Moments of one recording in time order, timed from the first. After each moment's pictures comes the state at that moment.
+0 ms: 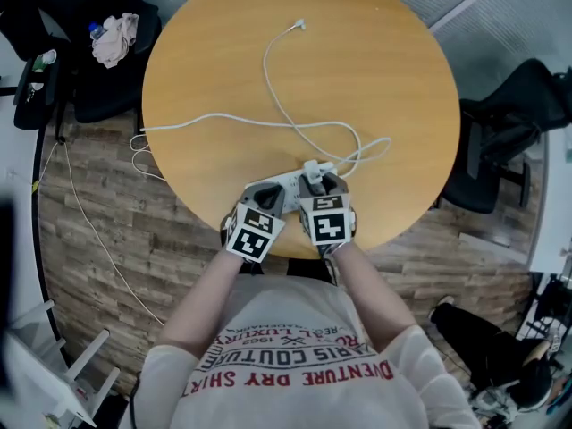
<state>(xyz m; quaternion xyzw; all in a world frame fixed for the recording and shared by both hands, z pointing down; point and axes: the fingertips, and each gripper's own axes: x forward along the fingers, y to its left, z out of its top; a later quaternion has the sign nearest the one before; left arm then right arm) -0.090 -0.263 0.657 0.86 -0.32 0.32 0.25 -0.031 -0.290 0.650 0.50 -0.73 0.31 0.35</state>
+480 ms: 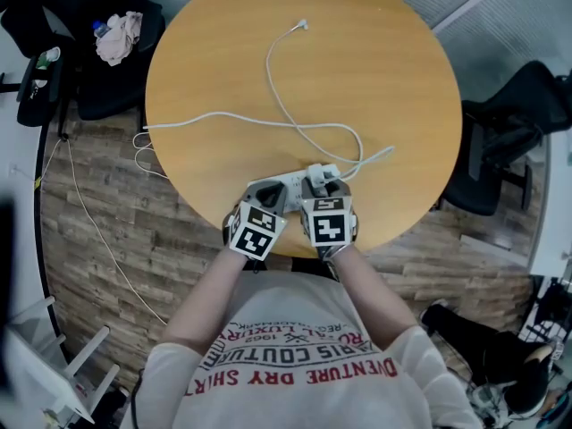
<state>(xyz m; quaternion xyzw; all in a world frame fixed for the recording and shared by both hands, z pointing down) -0.089 -0.263 0.658 0.85 -0.33 0.33 0.24 -0.025 -0.280 0.647 0.51 -0.71 0.32 0.36</state>
